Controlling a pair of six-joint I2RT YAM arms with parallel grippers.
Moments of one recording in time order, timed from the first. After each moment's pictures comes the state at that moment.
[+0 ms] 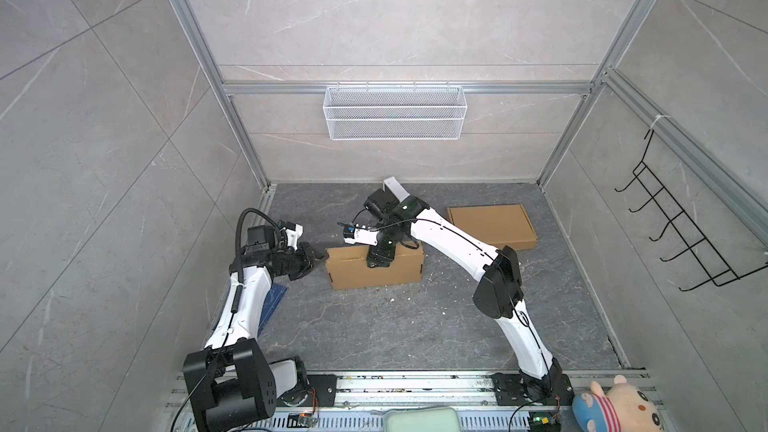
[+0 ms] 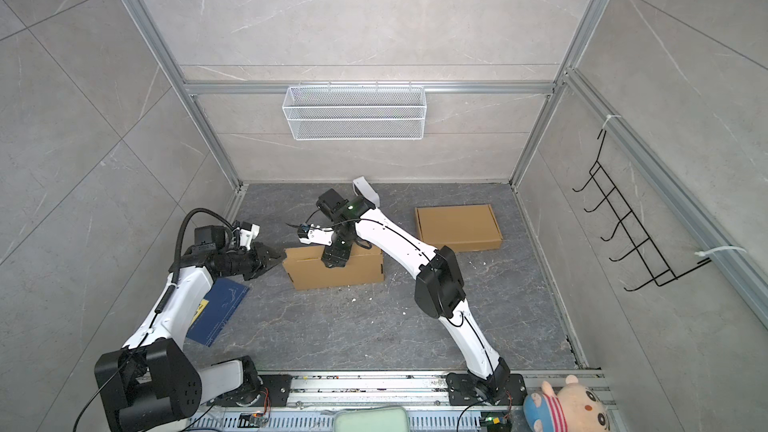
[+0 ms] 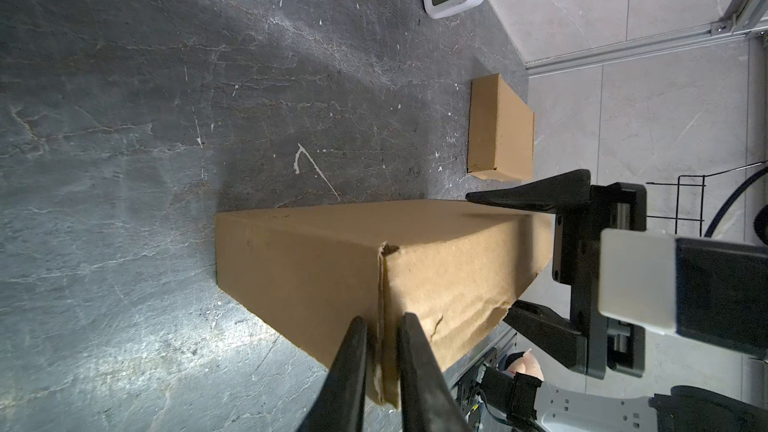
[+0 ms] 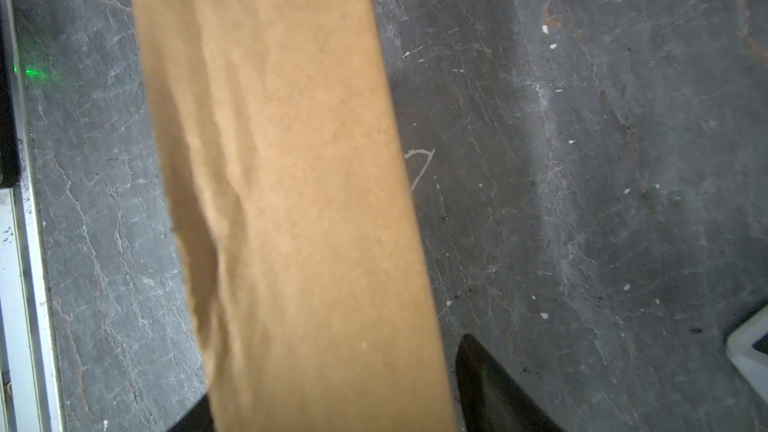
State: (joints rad) left arm 0.20 1.23 0.88 -0.69 0.81 -0.31; right arm 0.83 2.30 2.29 -1.18 -0.25 -0.60
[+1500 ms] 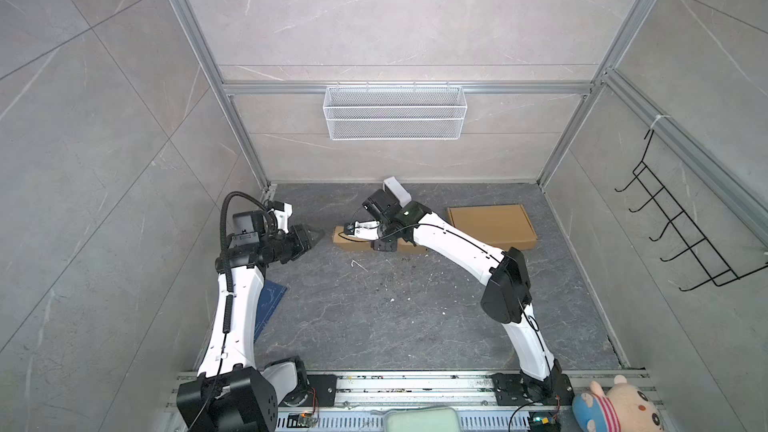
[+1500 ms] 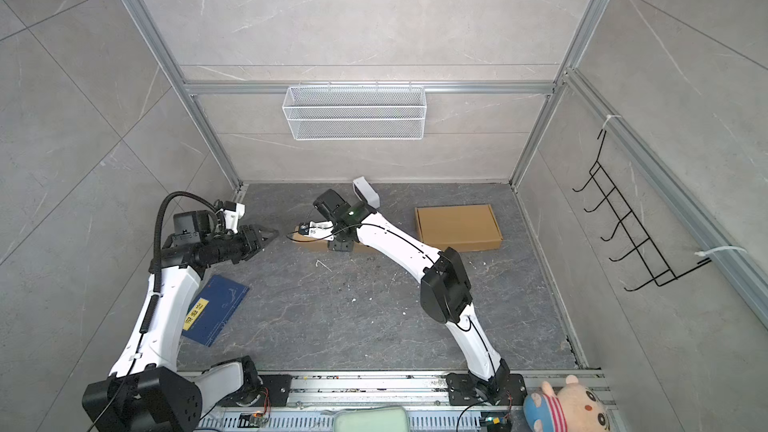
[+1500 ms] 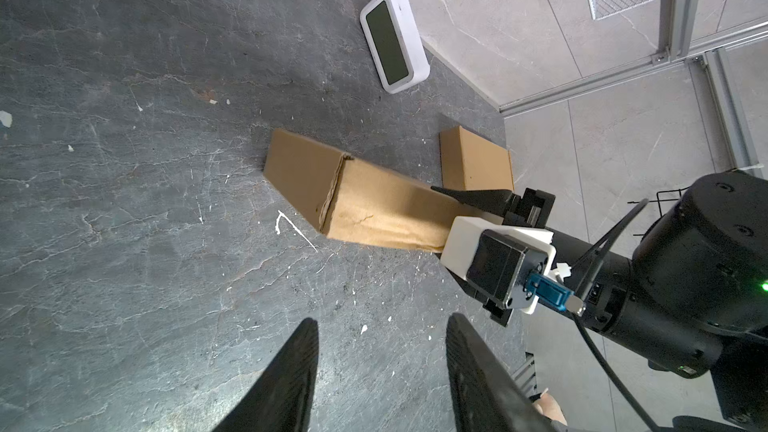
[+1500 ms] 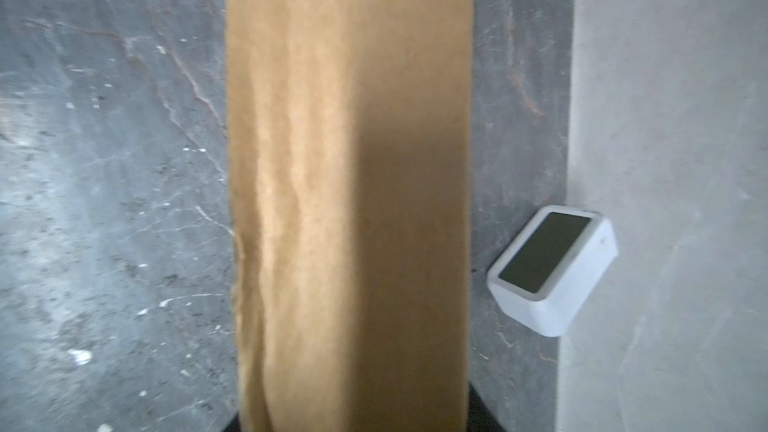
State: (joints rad) left arm 0.20 1.15 1.06 -0.73 0.76 -0.34; right arm 0.85 2.20 2.11 -0.89 0.16 -0.81
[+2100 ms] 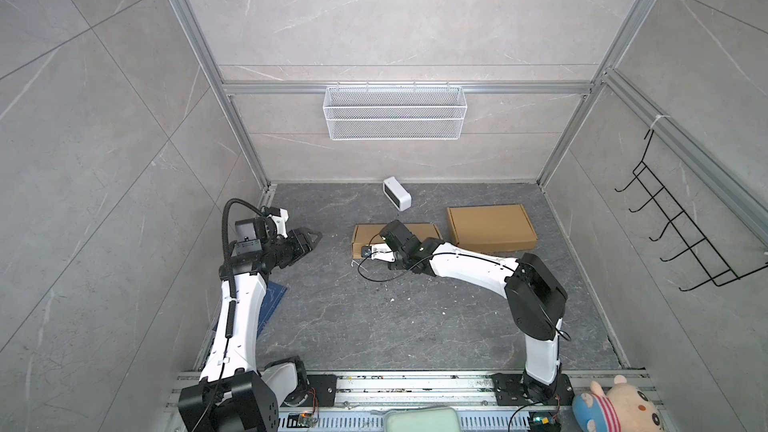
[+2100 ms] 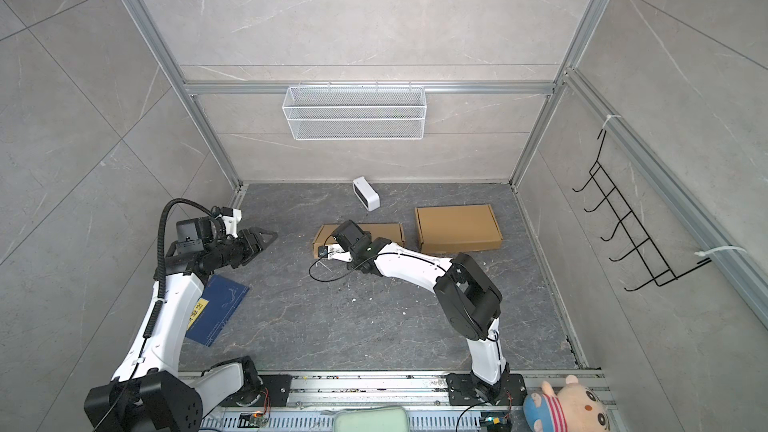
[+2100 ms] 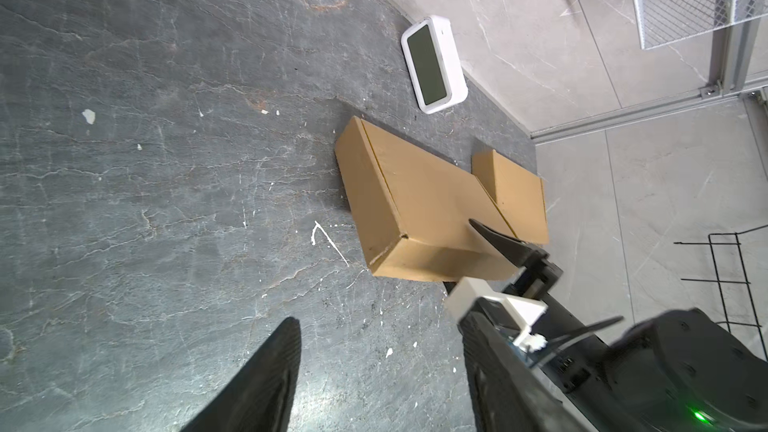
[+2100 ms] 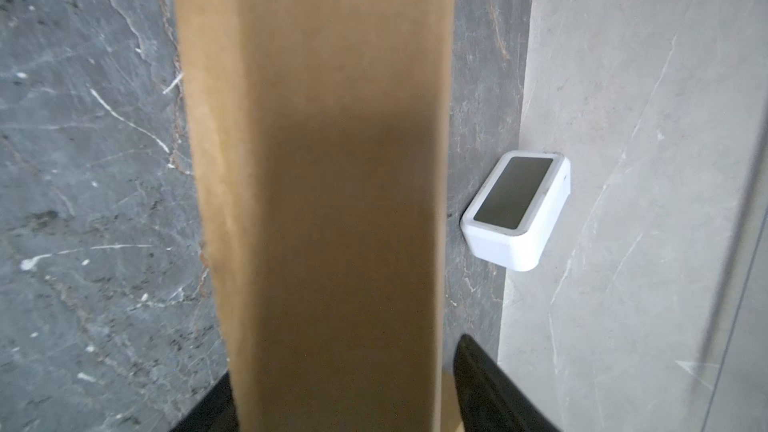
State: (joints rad) left arm 0.20 1.12 0.96 -0.62 0.64 -0.40; right arm 0.87 1.93 1.43 -0.37 0.35 -0.88
